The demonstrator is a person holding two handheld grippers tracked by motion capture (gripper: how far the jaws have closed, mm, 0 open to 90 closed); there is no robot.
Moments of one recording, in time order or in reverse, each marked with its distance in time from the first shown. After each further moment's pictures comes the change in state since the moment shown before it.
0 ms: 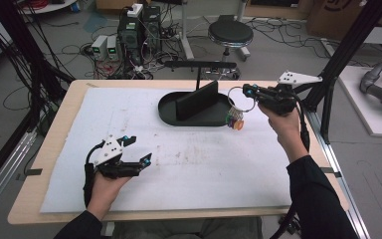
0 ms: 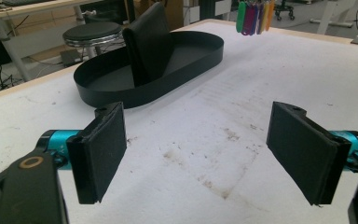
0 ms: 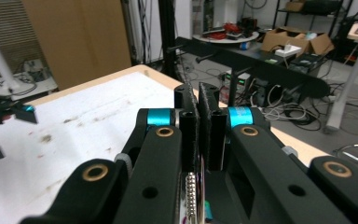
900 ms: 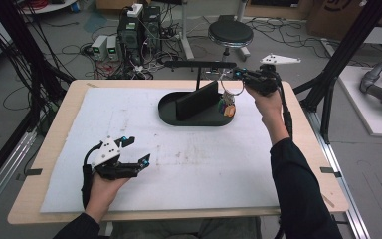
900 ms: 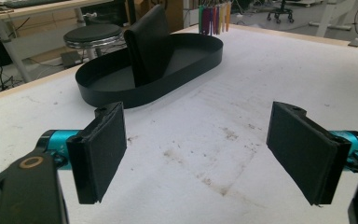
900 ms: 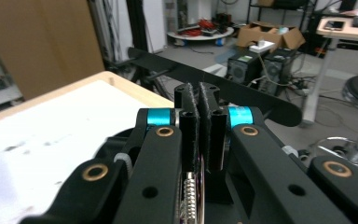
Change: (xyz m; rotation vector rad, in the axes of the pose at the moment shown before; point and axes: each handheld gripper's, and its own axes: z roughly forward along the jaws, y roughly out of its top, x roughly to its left) left arm 0.000 -0.002 -0.006 -0.012 0.002 -0.007; right arm -0.034 0.019 0.061 0.019 -0.106 0.030
